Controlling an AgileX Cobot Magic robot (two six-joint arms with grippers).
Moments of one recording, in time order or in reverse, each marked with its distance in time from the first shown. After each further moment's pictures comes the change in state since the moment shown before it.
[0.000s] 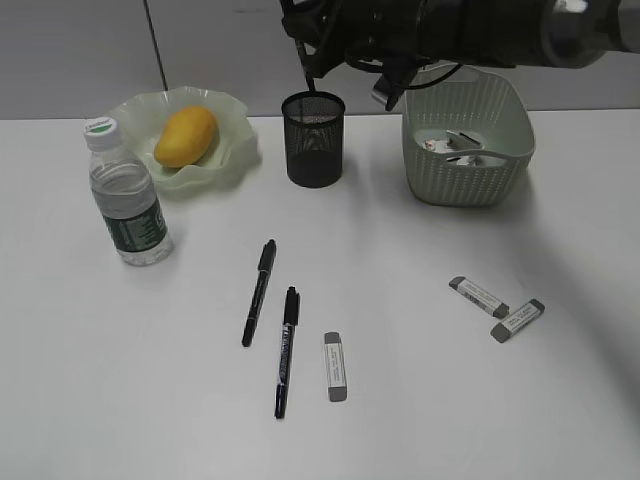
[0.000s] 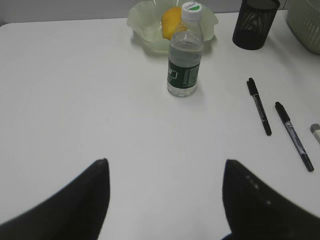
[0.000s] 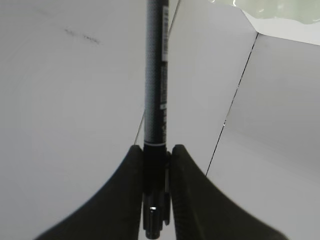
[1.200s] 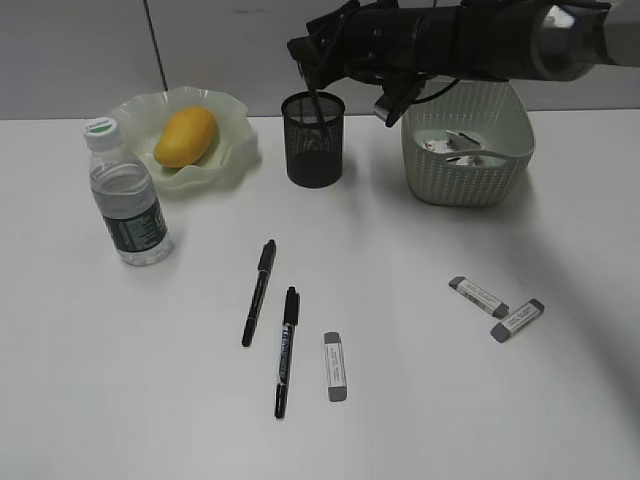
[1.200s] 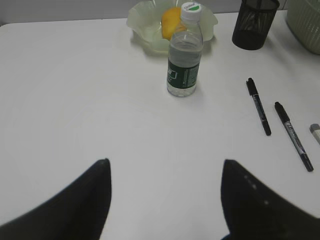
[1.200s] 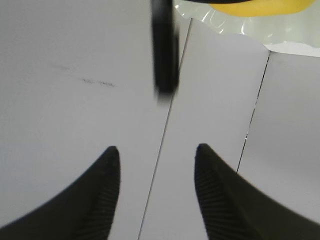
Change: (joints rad) left arm 0.000 0.000 0.000 -0.001 0.000 0.000; right arm 0.000 0.032 0.000 0.001 -0.069 0.074
